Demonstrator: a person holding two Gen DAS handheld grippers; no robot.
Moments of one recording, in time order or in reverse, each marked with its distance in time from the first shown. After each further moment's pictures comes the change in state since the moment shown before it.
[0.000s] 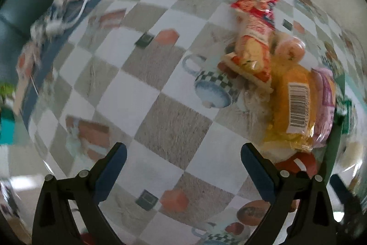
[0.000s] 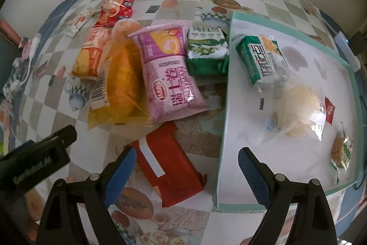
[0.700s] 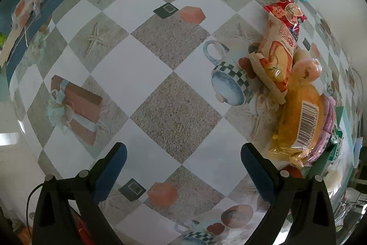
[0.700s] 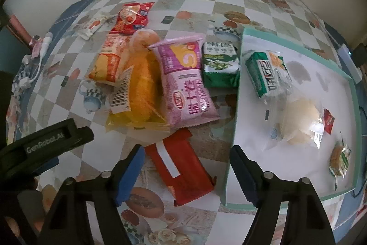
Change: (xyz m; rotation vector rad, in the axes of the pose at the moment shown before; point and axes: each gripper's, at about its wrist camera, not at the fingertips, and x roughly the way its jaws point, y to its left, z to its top) left arm 0.020 0.041 -0.004 -0.212 0.104 -0.118; right arm -0.015 0.012 -0.001 -0.046 -0.045 0.031
